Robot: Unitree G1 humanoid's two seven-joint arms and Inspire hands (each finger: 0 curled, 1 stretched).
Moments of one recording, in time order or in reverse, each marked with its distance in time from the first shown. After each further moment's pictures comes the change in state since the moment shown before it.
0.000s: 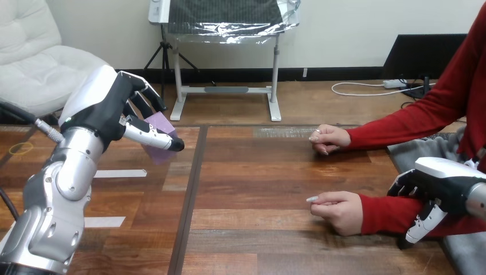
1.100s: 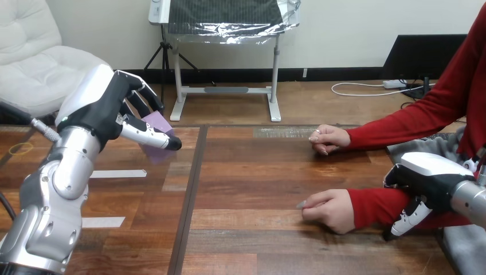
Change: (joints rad) left arm 0.000 0.001 0.015 0.000 0.000 0.012 -0.015; right arm -0.053 0.046 0.067 0.094 -0.021 -0.059 -0.126
